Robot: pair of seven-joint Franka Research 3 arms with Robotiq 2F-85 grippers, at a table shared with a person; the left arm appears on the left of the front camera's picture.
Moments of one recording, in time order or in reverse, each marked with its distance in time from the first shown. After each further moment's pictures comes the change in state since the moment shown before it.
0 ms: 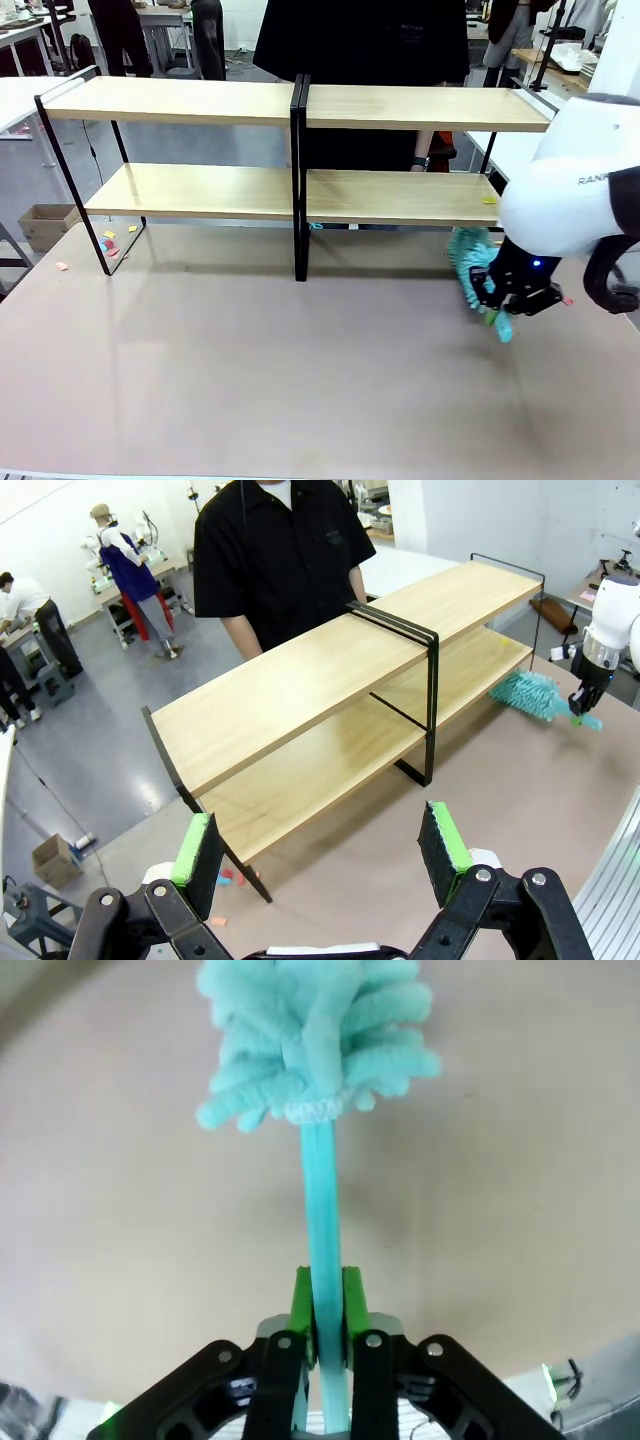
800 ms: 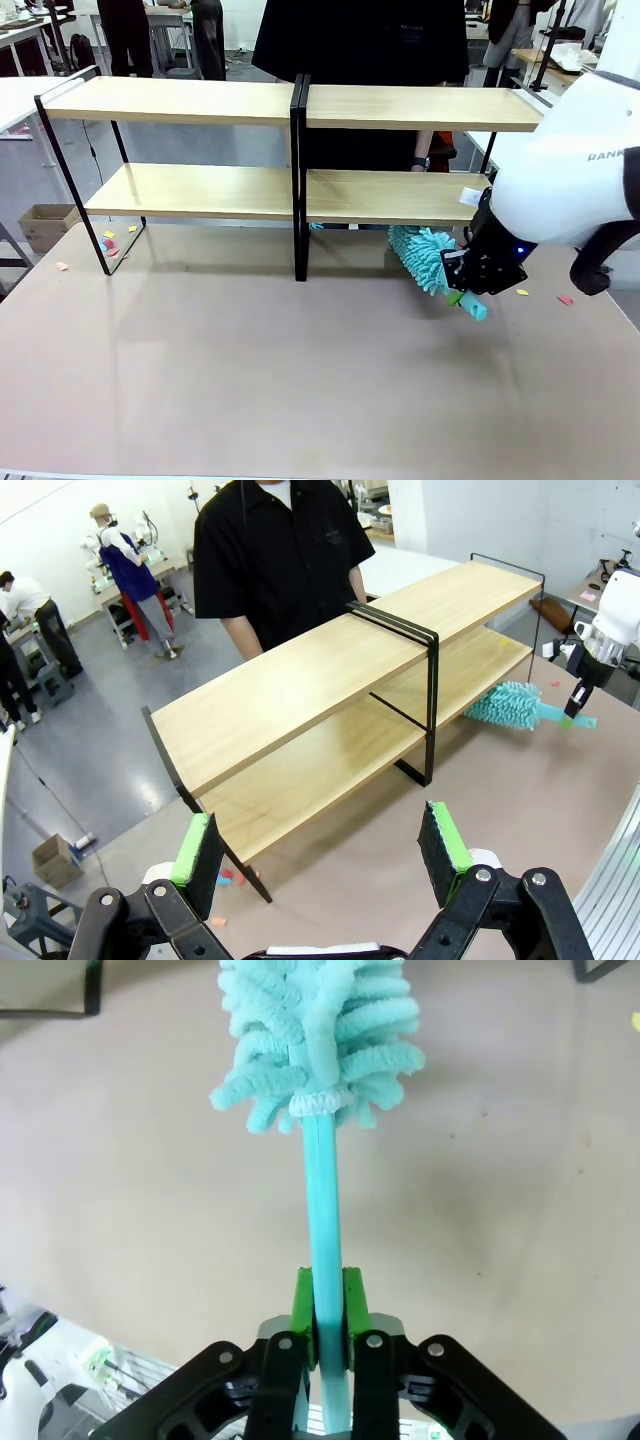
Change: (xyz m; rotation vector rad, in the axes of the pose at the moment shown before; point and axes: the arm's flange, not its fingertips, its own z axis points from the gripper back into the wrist) left arm 0.000 0.000 0.000 0.000 0.000 0.000; right arm -0.017 0.037 0.022 0.213 -0.055 0.320
